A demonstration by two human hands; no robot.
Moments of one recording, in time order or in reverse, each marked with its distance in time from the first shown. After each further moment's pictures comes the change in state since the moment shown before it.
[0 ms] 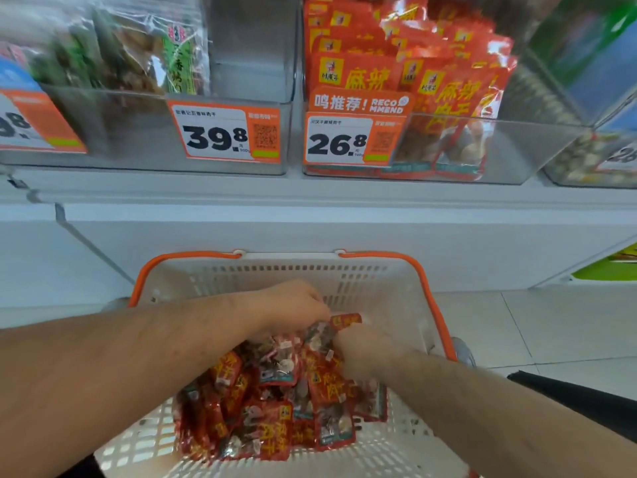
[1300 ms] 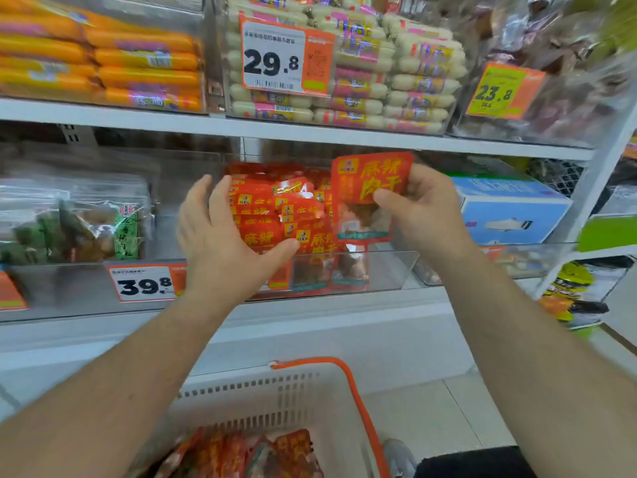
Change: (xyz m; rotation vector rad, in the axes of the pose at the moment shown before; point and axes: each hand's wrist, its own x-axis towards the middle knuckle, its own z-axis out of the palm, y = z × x) left_hand -0.051 0.150 -0.087 0.148 1.411 0.620; right_hand -0.199 0.104 -0.281 1.031 1.385 -0.210
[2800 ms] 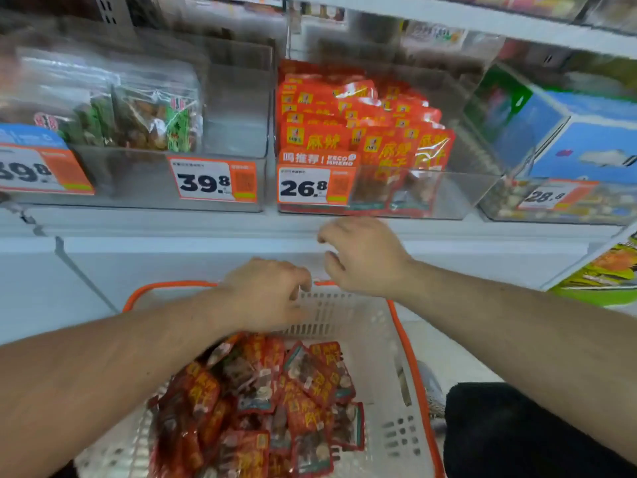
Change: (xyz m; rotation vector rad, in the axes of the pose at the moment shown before) left_hand -0.100 -0.076 -0.002 0.325 -1.032 0.352; right_hand -0.089 0.095 0.117 -0.854 -0.536 -0.671
